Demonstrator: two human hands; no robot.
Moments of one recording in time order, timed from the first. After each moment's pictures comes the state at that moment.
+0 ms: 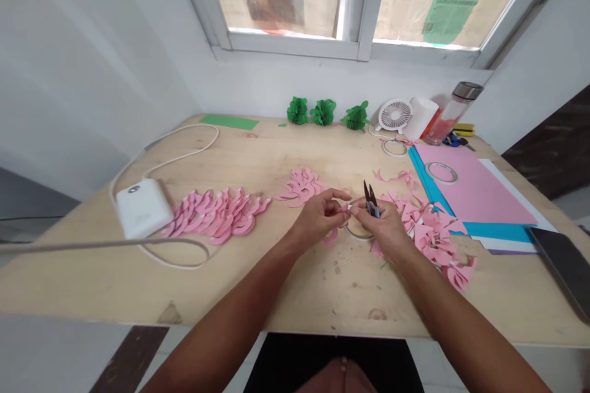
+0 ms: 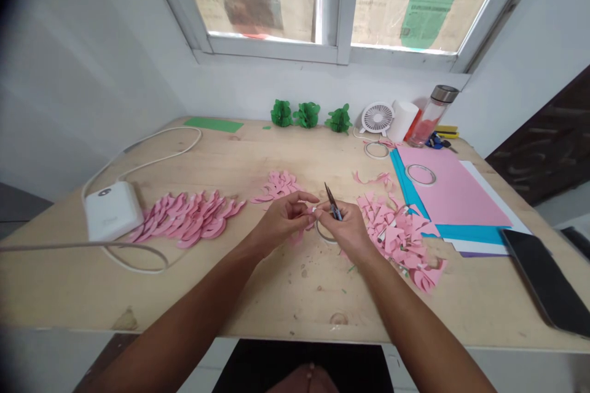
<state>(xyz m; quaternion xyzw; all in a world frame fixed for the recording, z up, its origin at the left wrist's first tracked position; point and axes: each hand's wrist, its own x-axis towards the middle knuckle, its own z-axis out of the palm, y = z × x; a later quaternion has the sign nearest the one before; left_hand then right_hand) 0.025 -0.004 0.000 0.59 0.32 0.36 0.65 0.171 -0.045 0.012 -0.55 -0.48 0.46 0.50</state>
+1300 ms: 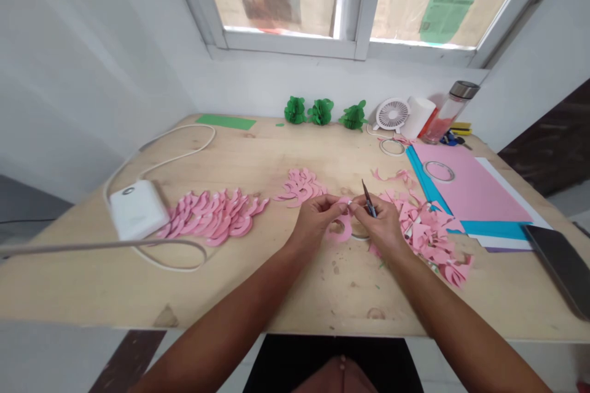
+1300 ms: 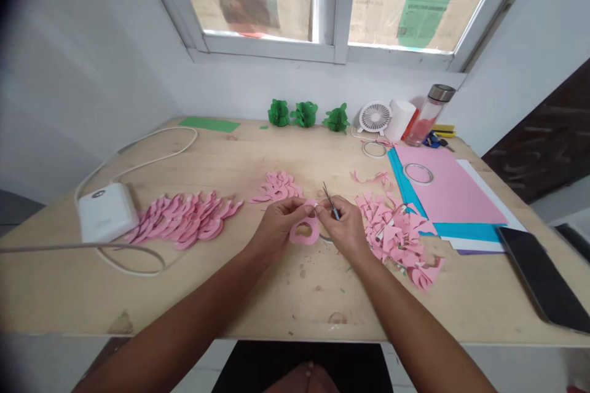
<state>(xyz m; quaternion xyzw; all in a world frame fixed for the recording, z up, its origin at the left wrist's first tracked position) 0.036 -0.015 -0.002 0.43 0.36 0.44 0.70 0.175 -0.045 0.008 -0.58 -0.55 0.34 0.50</state>
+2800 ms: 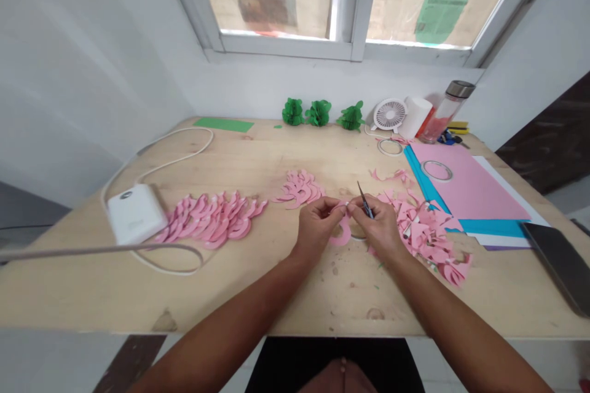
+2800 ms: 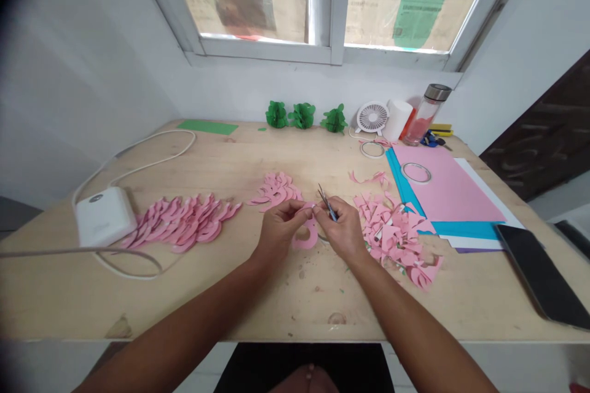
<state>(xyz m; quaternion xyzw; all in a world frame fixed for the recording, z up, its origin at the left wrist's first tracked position) 0.047 -0.024 -0.002 0.45 0.41 0.51 0.60 0.175 -0.043 -0.001 -0.57 -0.59 0.27 0.50</state>
